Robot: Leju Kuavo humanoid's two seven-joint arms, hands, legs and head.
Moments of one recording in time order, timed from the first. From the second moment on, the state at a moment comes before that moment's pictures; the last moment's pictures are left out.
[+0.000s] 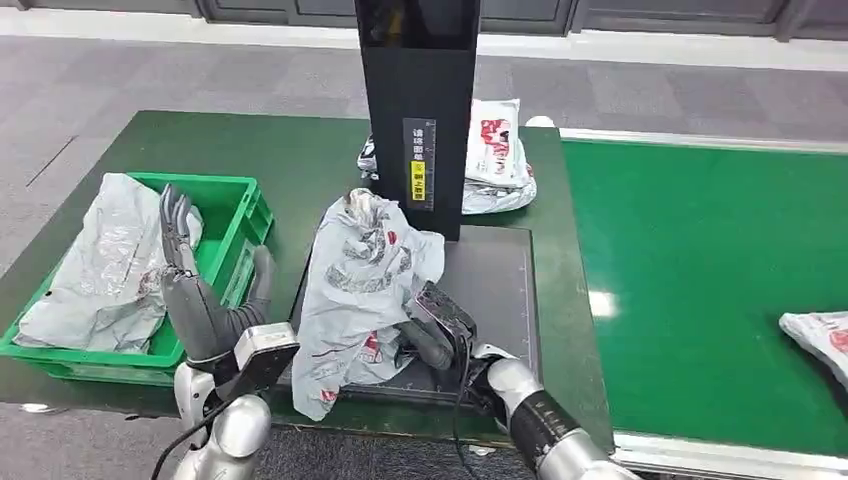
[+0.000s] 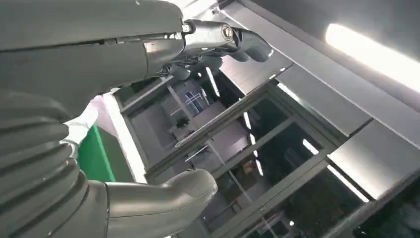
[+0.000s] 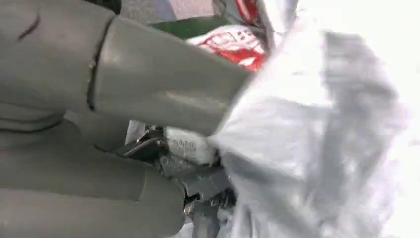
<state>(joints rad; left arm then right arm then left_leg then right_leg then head) -0.04 -0.17 -0.09 -1.73 -0.81 0.69 -0.31 -0.50 0.23 0.61 -0.58 0.08 0.49 -0.18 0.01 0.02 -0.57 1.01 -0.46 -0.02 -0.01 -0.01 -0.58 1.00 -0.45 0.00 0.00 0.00</state>
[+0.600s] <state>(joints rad) 0.05 -0.15 -0.07 -1.82 -0.86 0.69 -0.26 -0.01 0.01 0.36 -1.48 0.12 0.36 -0.21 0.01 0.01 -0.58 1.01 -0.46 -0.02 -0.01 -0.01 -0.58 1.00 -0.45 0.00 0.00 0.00</state>
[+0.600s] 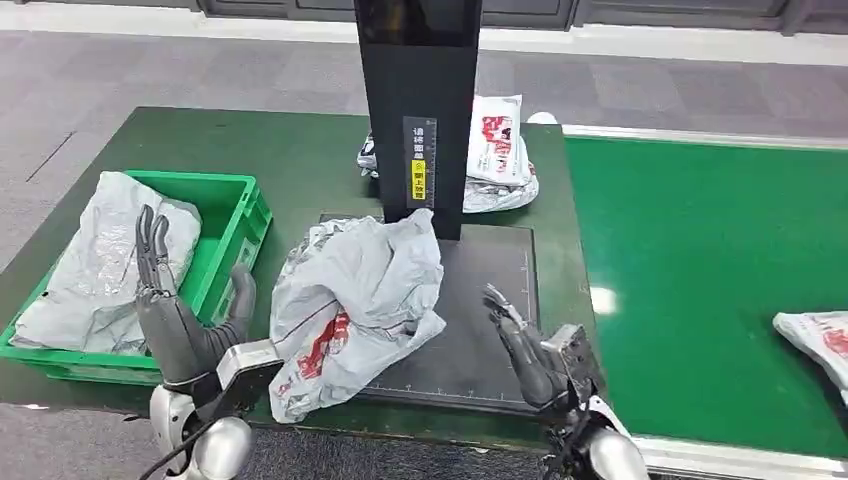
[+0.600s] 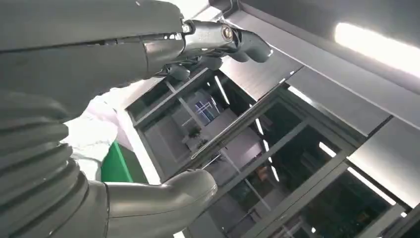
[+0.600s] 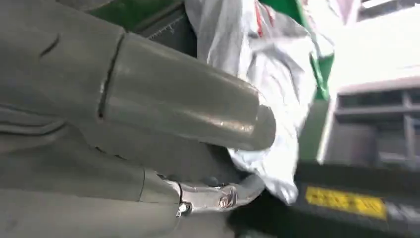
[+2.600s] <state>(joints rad) -0.29 -0.05 -0.12 -1.09 -1.51 0.04 0.13 0.15 0.13 0.07 -1.83 -0.06 0.43 -0.36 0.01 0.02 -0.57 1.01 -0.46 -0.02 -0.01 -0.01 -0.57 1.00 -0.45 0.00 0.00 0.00</state>
